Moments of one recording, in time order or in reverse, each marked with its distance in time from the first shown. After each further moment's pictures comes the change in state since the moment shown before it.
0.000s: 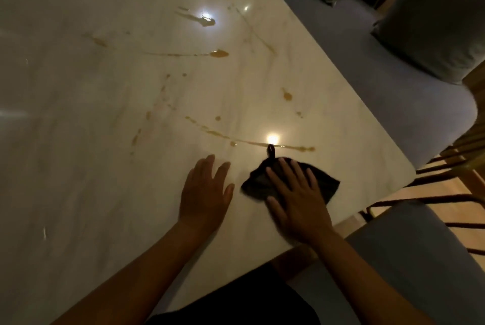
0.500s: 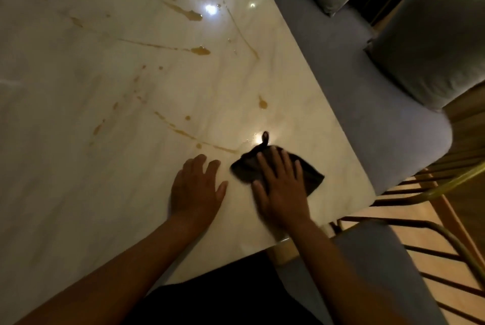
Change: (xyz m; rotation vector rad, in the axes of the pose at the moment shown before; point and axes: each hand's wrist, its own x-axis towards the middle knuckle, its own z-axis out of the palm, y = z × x) left_hand 0.026 0.078 0.007 0.024 0.052 -0.112; right_hand 0.036 0.066 -0.019 0.016 0.030 0.018
